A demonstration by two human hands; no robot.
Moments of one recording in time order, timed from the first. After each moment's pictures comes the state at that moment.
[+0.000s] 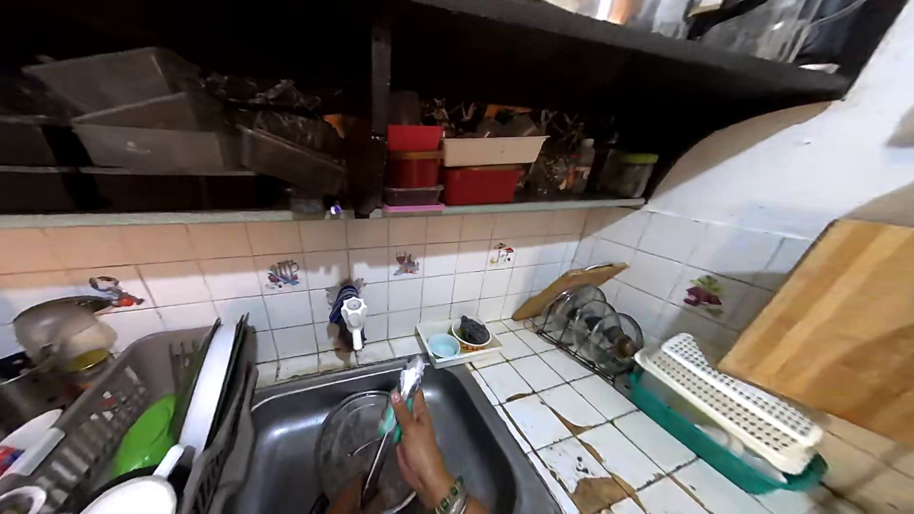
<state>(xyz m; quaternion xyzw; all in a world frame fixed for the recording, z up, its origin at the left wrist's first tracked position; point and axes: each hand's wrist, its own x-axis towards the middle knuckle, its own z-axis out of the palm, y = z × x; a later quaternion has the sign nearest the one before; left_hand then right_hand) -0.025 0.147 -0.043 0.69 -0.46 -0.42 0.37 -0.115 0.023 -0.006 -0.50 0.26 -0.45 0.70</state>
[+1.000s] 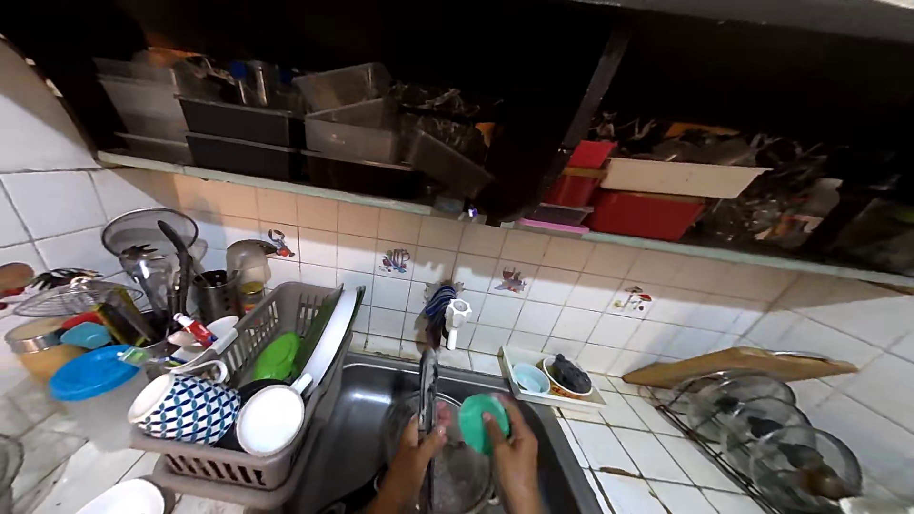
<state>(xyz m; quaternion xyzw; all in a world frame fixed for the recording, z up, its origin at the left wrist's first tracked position) -0.021 0.124 -0.040 0.46 -0.30 -0.34 0.76 -0.132 0.005 -0.009 -0.73 0.27 -0.46 0.44</state>
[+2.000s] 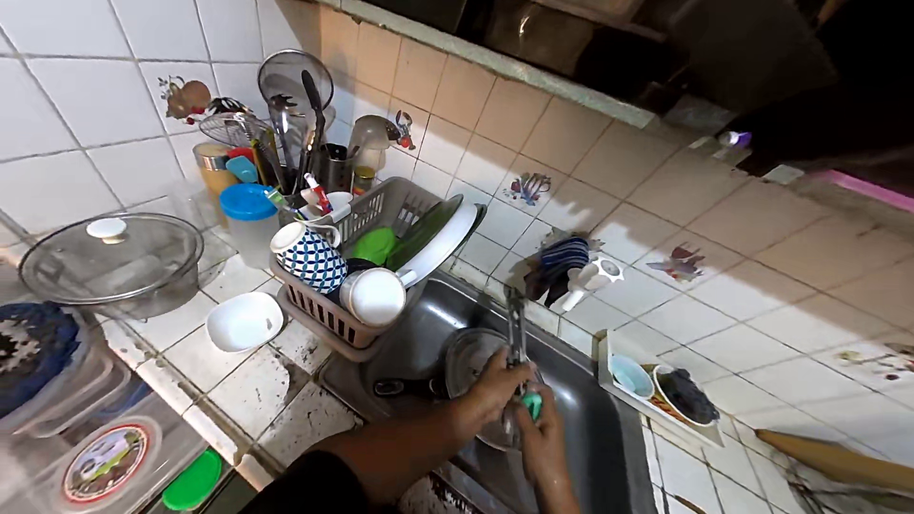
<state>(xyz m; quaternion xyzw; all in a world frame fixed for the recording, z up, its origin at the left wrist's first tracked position) -0.022 0.086 -0.042 0.46 -0.13 -0.40 0.78 -0.125 0.032 -0.051 -0.82 0.21 -0.25 0.46</state>
